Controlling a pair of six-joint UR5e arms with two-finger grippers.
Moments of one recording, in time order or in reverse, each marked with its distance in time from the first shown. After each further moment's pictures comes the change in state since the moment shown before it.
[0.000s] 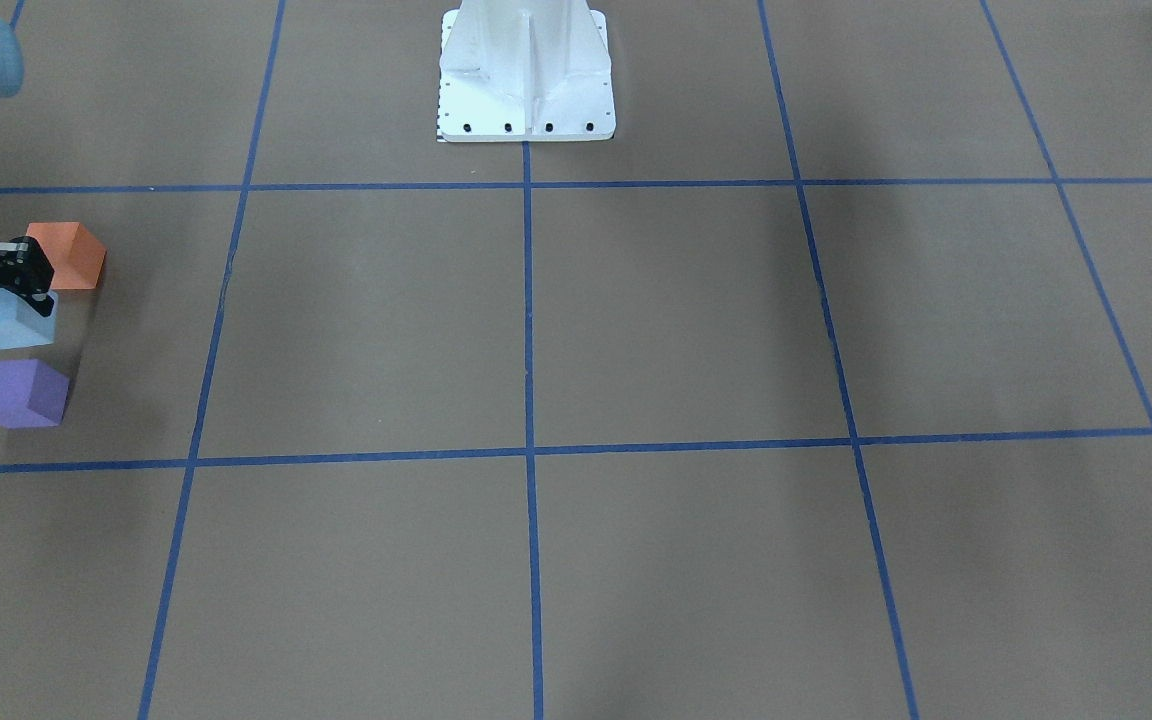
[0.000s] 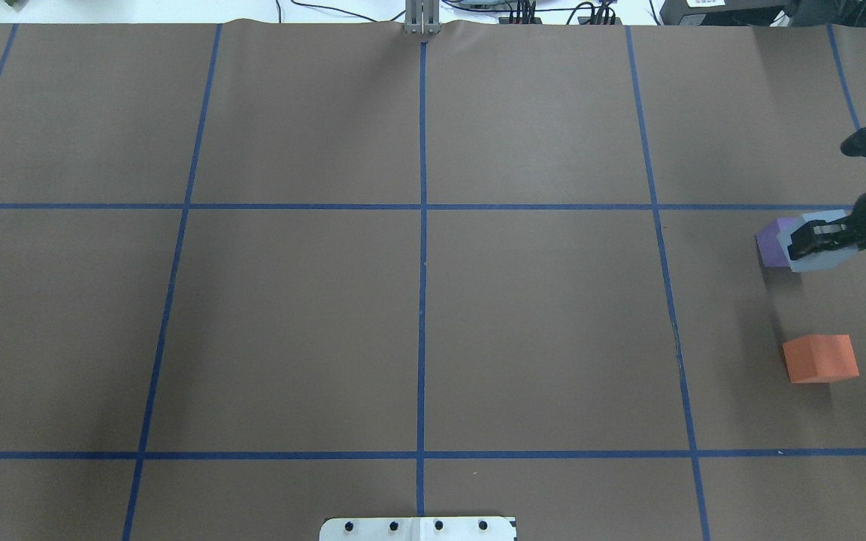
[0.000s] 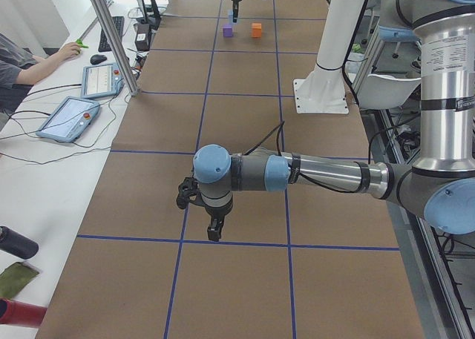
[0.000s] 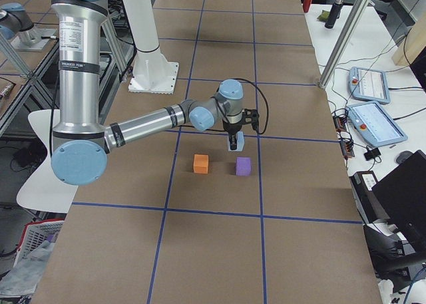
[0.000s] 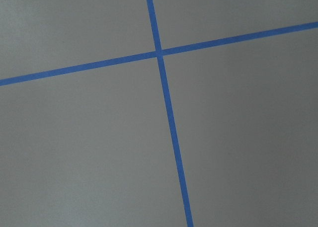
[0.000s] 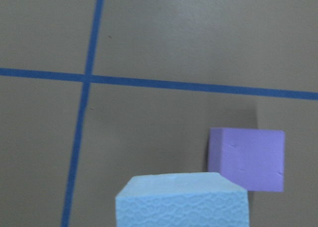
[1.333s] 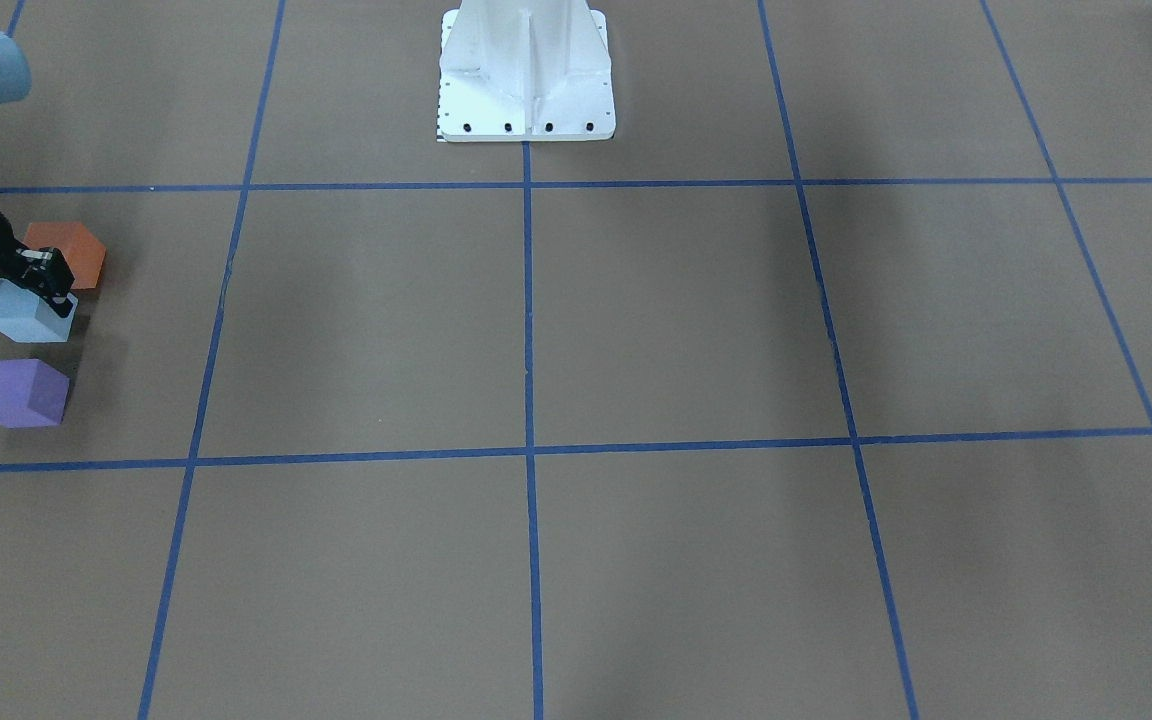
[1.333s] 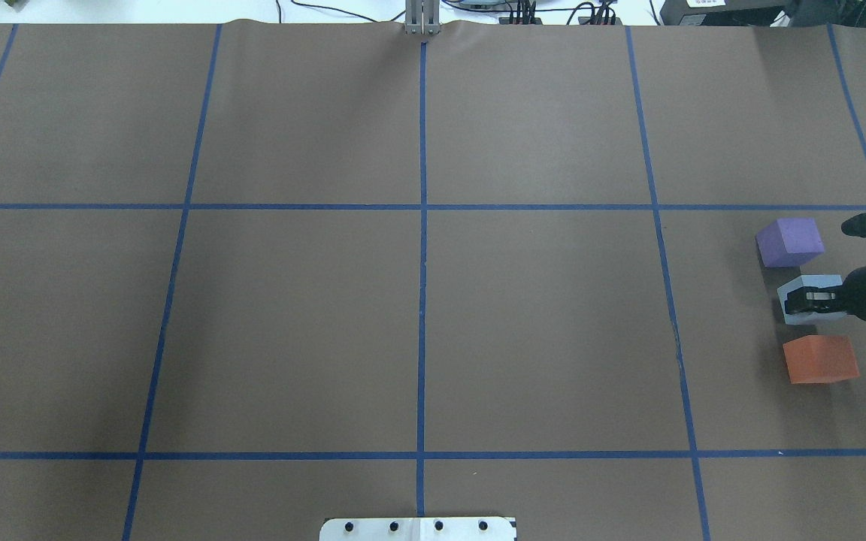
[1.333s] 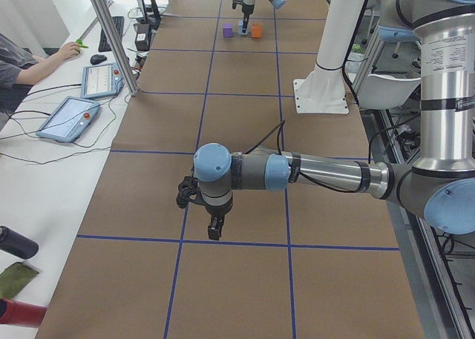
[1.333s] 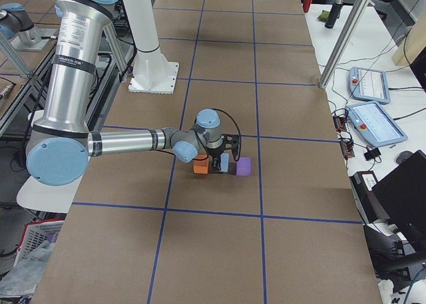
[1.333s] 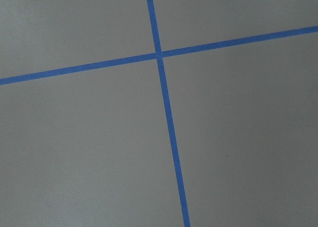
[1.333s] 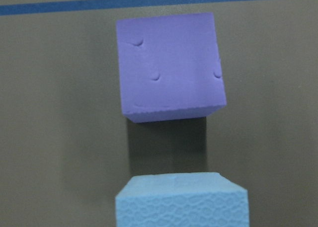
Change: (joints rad) left arm 0.001 0.001 -0.005 0.000 -0.002 -0.019; right arm -0.196 -0.103 -0.154 0.385 -0.168 0.298
